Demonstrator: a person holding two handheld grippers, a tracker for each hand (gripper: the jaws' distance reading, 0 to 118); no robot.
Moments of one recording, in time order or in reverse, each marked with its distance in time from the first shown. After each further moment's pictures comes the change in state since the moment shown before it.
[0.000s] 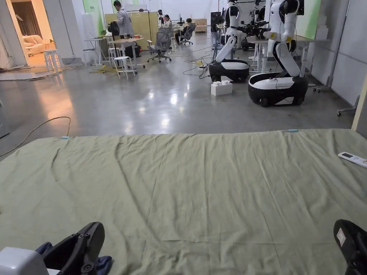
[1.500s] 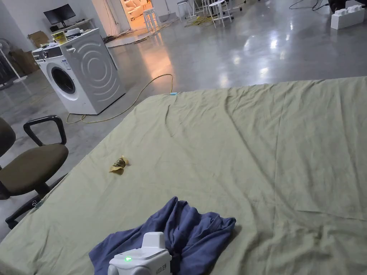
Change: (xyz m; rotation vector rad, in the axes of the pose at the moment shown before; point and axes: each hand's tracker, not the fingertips) left arm -0.250 -0.232 -0.171 -0.755 0.323 0.139; right arm -0.009 -0.081 -0.042 -0.386 0.007 0.000
